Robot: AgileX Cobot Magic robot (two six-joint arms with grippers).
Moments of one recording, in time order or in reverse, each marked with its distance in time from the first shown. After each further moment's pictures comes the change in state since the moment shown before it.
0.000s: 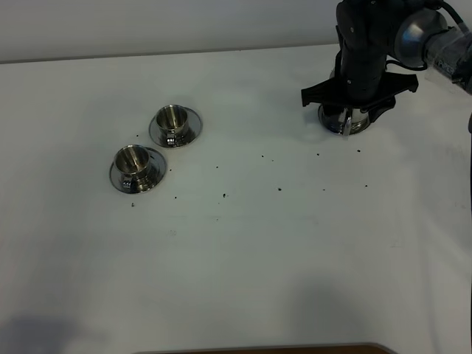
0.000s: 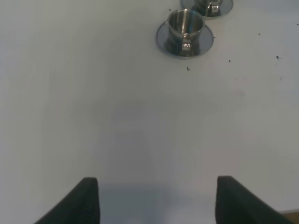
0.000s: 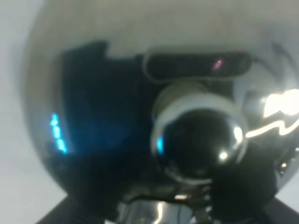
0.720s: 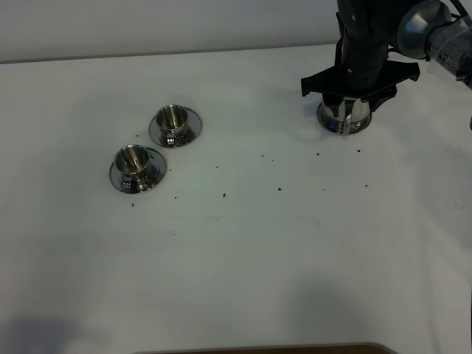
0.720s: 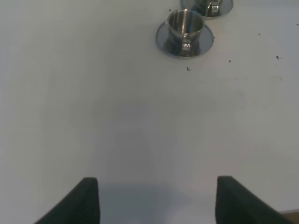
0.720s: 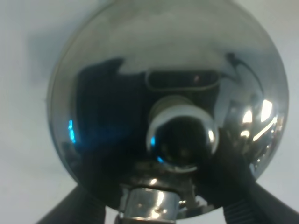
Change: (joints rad) left arm 0.000 0.000 0.000 0.000 0.000 0.000; right arm 0.000 -0.006 -0.035 -0.006 0.022 -0.007
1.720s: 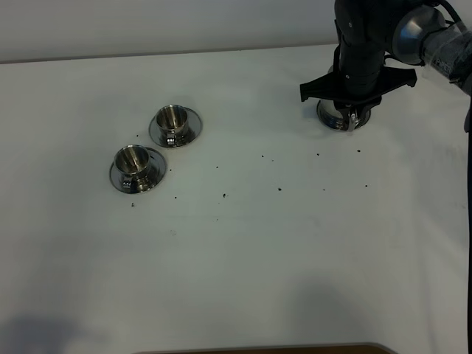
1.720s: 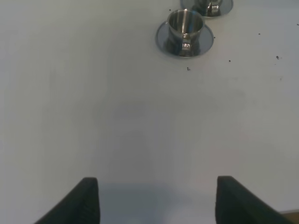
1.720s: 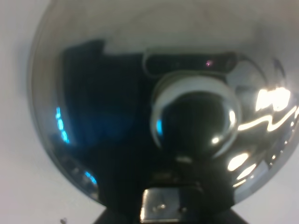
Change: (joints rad) left arm 0.000 0.000 0.000 0.000 0.000 0.000; right arm 0.000 0.025 0.000 -0.003 -0.010 0.006
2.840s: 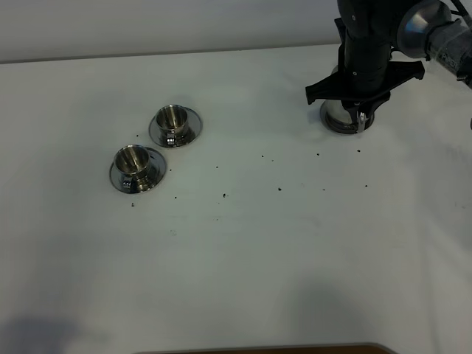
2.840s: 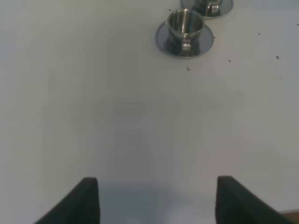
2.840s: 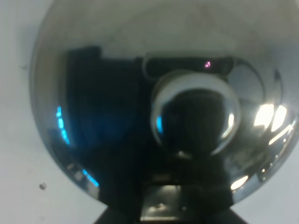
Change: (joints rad) left arm 0.000 0.000 0.000 0.000 0.000 0.000; right arm 0.000 -0.028 0.000 -0.014 0.067 -0.086
